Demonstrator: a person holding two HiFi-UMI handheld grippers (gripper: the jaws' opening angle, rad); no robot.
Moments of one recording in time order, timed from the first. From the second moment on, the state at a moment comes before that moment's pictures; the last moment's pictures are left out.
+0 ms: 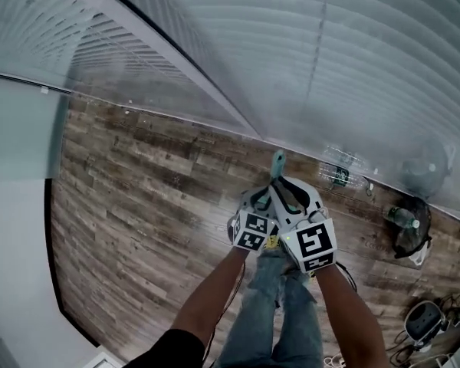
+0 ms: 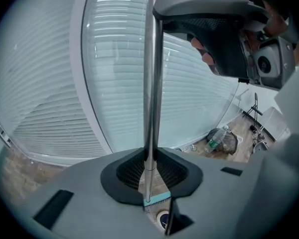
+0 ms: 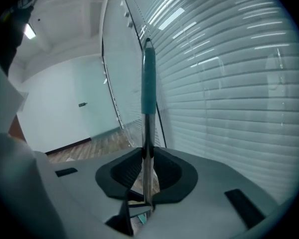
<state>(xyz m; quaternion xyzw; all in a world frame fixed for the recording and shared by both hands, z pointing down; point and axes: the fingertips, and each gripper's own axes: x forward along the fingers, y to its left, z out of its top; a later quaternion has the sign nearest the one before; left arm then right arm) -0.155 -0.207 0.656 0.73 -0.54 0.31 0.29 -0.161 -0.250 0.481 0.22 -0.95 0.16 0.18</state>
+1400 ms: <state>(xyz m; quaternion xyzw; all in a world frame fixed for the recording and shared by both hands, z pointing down) -0.254 -0.276 0.728 0.71 -0.54 0.28 0.35 -0.284 -0.321 0.558 0.19 -0.94 0.14 0.26</state>
